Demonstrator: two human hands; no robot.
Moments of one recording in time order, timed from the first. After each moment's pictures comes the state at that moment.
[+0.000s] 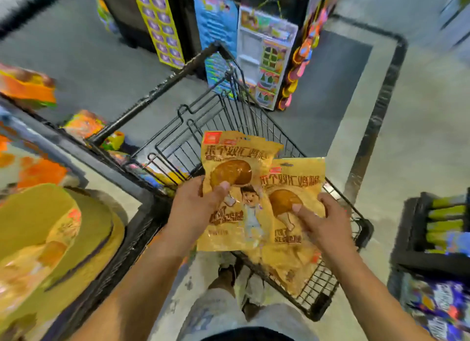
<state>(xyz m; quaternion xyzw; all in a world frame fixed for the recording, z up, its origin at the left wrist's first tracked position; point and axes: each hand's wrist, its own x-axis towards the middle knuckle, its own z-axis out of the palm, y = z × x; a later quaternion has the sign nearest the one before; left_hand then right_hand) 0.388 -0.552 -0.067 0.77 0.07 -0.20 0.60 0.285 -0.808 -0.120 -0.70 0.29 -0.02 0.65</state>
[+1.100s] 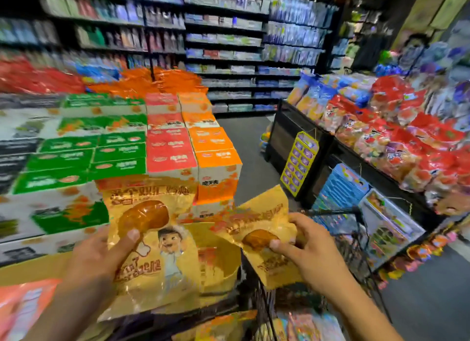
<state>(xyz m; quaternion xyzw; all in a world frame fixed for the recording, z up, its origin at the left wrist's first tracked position) 0.214 -0.199 0.075 0.64 0.29 0.23 0.67 0.416 -0.531 0.099 -0.83 -0.26 0.09 0.49</state>
